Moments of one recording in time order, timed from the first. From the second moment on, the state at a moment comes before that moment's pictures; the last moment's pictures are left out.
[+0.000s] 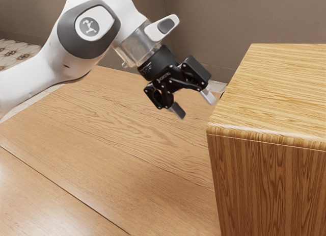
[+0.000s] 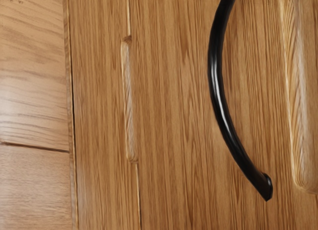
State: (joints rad) arm -0.16 0.06 0.11 -1.48 -0.56 1.73 -0.20
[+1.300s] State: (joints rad) arm -0.12 0.21 0.10 -1.34 -0.58 1.78 -0.15
